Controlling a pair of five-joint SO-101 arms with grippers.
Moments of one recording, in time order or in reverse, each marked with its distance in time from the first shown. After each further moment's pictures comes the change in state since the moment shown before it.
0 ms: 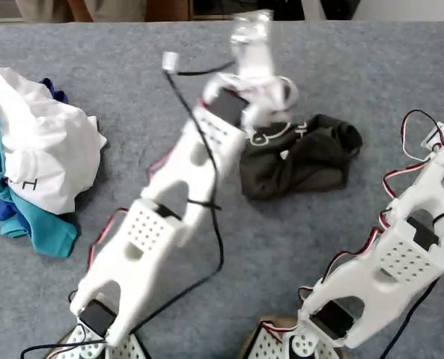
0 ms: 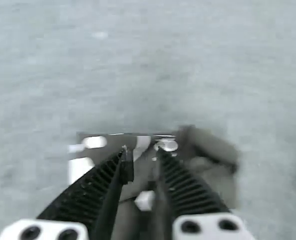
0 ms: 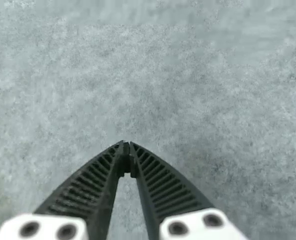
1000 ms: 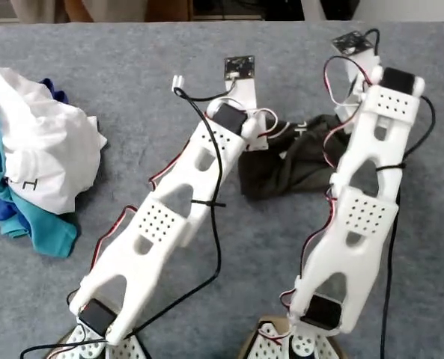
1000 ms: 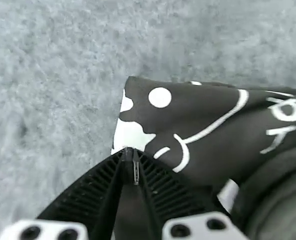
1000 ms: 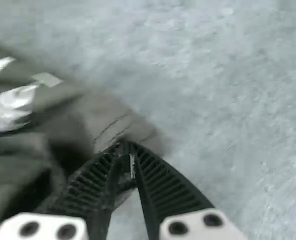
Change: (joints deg) left arm -0.5 17.2 -1.2 1.1 1.1; right arm -21.2 23.6 -52.3 49.4 35.2
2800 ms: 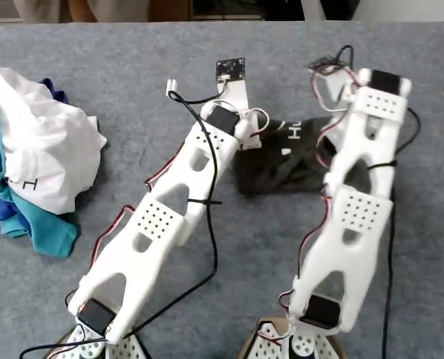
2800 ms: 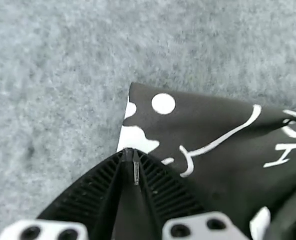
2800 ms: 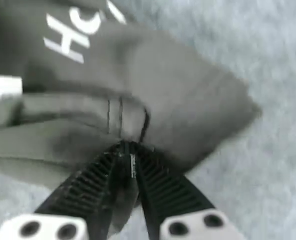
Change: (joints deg) left arm -1.9 3.0 -1.8 -3.8 0.4; right arm -1.5 -3.3 5.5 16.0 8.4
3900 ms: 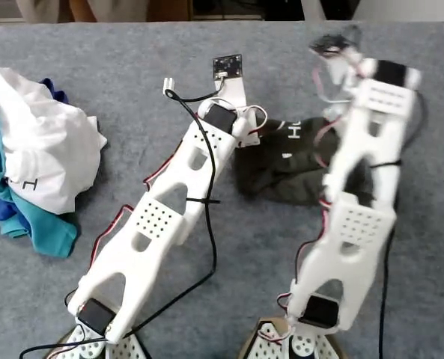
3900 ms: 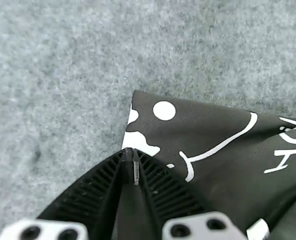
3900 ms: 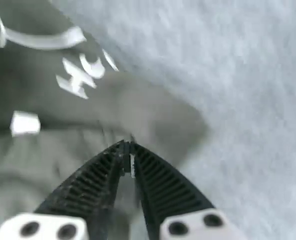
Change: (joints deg) left arm -0.4 0.0 -0.3 0.0 0.0; right arm -6.0 -8.0 7.9 -11.6 -0.4
